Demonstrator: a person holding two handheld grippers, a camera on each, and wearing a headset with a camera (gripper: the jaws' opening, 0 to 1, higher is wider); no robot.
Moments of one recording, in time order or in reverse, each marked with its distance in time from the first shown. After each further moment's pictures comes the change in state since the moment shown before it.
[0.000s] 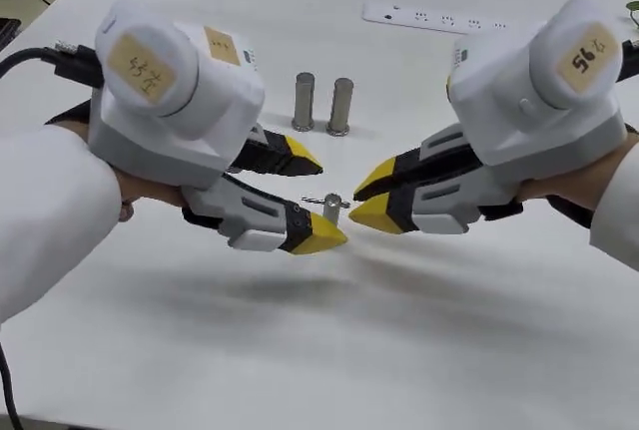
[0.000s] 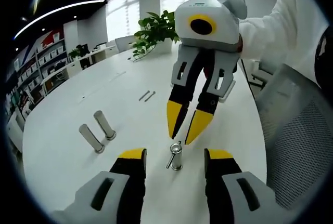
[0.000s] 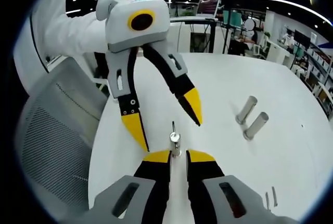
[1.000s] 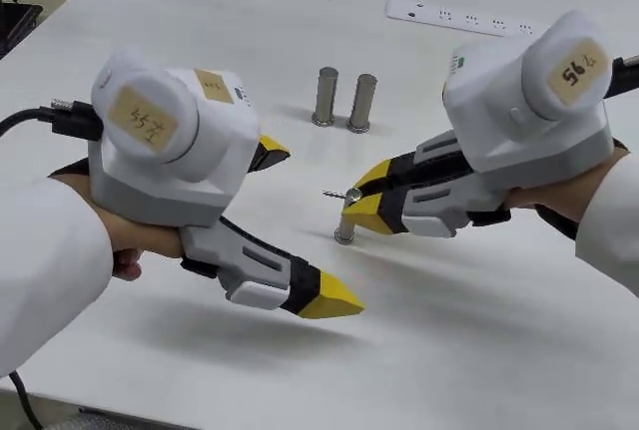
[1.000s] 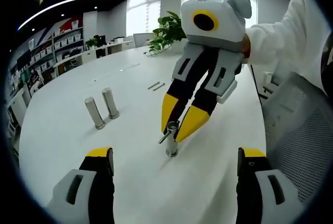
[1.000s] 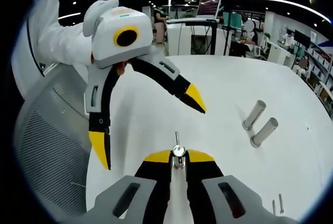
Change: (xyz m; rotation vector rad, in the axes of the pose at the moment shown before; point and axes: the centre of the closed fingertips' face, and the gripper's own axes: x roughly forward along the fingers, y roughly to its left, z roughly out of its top) left arm -0.003 -0.008 -0.024 -0.140 -0.030 0.084; right arm 0.021 0.004 0.008 0.004 -0.025 0.011
